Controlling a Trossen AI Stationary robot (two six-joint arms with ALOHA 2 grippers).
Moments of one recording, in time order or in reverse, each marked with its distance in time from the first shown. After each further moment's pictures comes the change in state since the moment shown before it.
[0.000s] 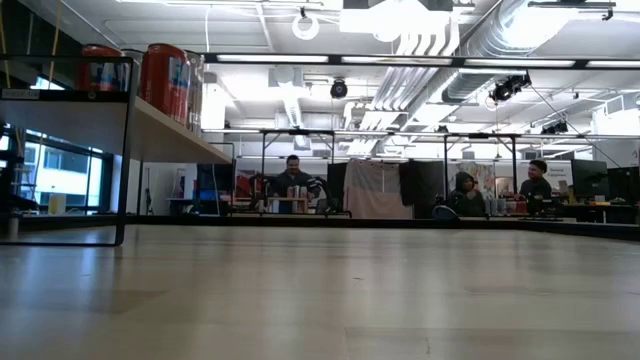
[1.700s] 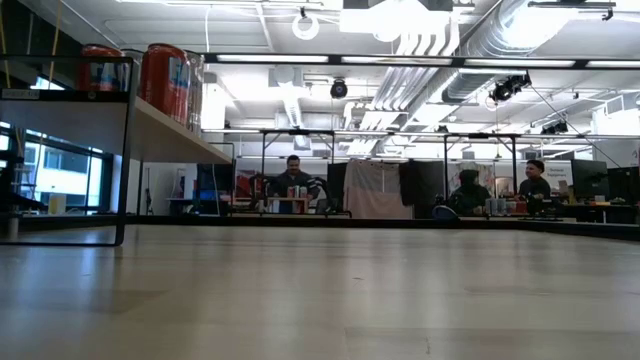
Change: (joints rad) left arm -0.256 -0.062 -0.074 -0.036 -0.290 -0.092; right arm 0.172 0.057 -0.174 0.122 0.082 0.200
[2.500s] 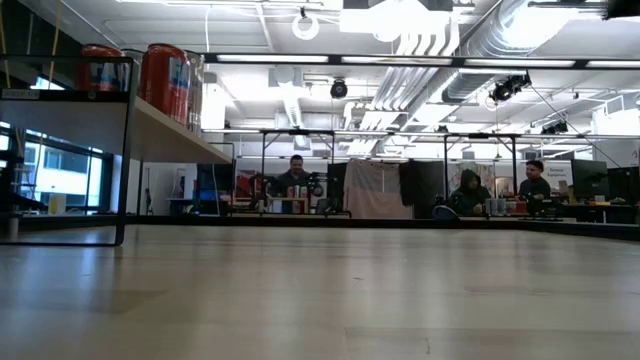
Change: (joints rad) left arm 0.001 -0.023 0.000 -0.085 -0.001 0.014; right arm -0.460 0.002 0.192 -0.169 0.119 -0.619
